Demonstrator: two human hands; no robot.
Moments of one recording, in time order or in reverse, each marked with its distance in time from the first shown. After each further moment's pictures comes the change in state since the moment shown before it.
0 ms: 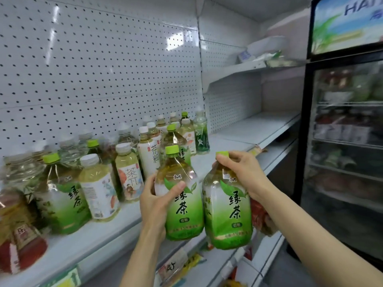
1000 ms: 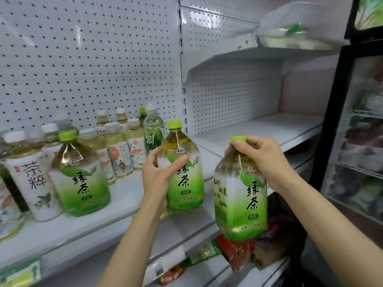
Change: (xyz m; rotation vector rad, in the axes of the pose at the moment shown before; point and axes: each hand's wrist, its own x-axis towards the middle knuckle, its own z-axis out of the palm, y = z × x) left_hand 0.165 -0.097 0.287 -0.014 0.179 0.017; right_hand 0.244 0.088 -0.248 0.089 -0.181 -0.053
